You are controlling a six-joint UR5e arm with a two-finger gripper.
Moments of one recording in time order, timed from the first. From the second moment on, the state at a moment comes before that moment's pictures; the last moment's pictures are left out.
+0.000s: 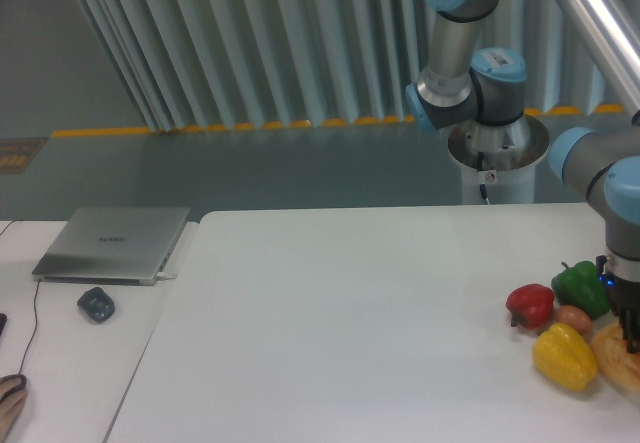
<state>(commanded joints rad) 2.57 -1.97 -1.50 -1.09 1.62 1.66</state>
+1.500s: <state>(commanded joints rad) 3.03 -1.93 -1.42 -1.25 1.55 2.61</state>
